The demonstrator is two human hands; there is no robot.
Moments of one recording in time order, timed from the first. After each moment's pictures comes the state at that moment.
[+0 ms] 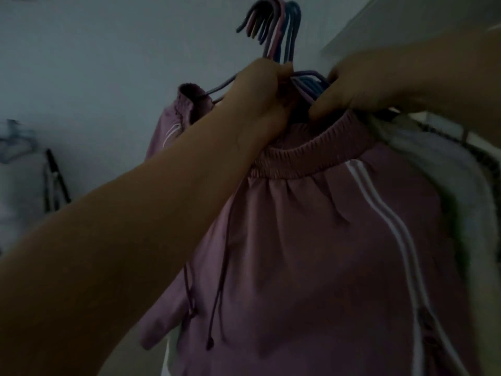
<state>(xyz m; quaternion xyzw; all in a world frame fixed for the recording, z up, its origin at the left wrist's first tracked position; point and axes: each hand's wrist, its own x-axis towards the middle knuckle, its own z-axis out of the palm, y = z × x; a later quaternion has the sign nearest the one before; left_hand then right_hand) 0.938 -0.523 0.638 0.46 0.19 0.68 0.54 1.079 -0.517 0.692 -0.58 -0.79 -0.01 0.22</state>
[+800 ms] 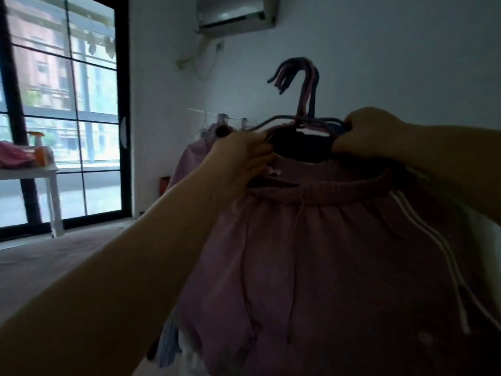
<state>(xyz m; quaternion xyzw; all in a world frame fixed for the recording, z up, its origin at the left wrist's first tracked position) 0.686 -0.538 0.522 0.27 0.48 0.81 0.22 0.788 -0.389 0.601 -0.25 -0.95 0.01 0.19</state>
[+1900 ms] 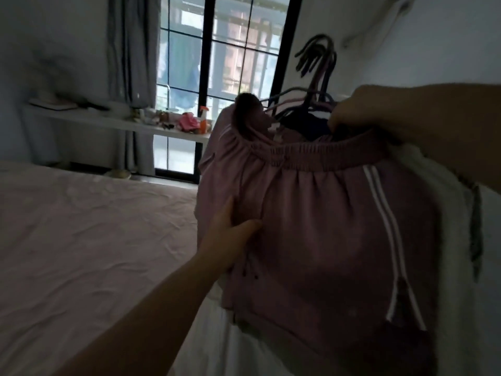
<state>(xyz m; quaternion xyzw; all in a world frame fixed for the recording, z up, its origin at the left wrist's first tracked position) 0.523 -0.334 0.330 -0.05 0.71 0.69 -0.16 0.484 -0.183 0.561 0.10 -0.99 0.07 0.08</state>
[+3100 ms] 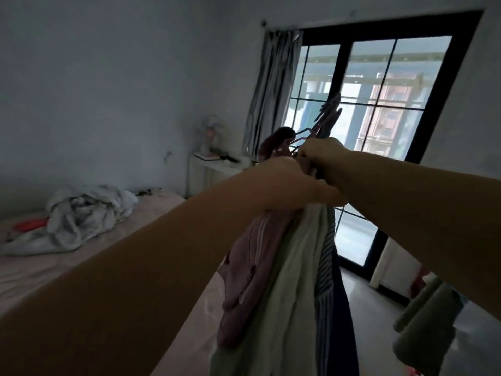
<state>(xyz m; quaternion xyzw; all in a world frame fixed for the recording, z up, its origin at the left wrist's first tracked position) 0.218 -0.199 0.528 -0.22 0.91 0.29 -0.19 0.072 -0.205 0.550 0.33 -0.77 0.53 -0.12</state>
